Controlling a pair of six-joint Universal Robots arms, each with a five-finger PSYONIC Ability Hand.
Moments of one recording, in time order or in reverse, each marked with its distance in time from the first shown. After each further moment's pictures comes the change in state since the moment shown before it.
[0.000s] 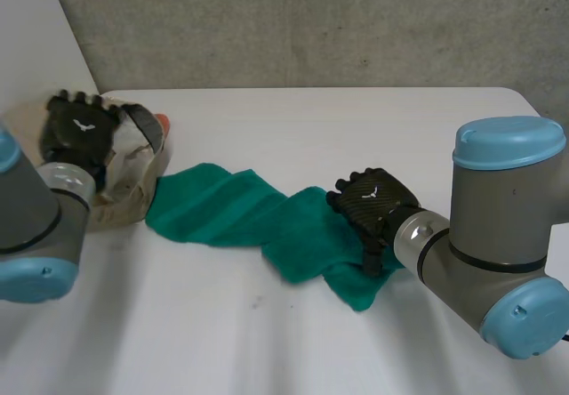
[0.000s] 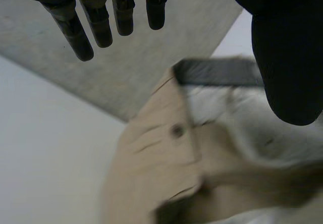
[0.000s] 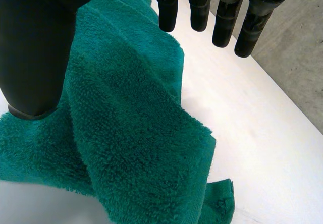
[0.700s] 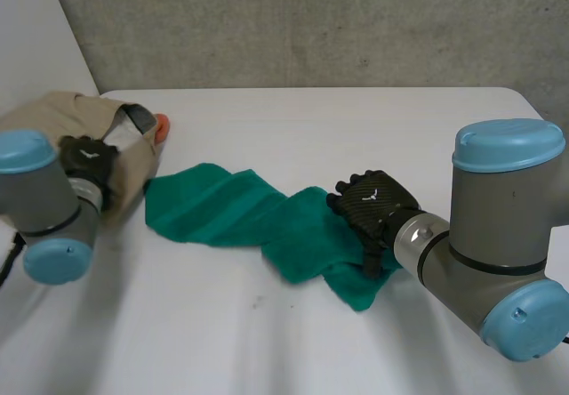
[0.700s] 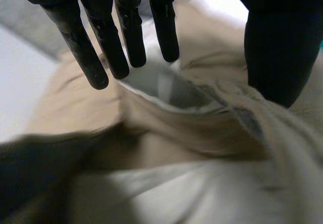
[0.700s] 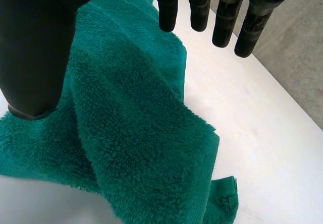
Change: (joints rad) left arm 0.081 -0.318 0.220 -0.058 -0.035 -0.060; right arm 0.000 -0.001 0.009 -0.003 0.000 0.000; left_hand 0.349 0.334 0.324 0.339 0.312; right_hand 0.000 0.000 0.000 0.000 0.000
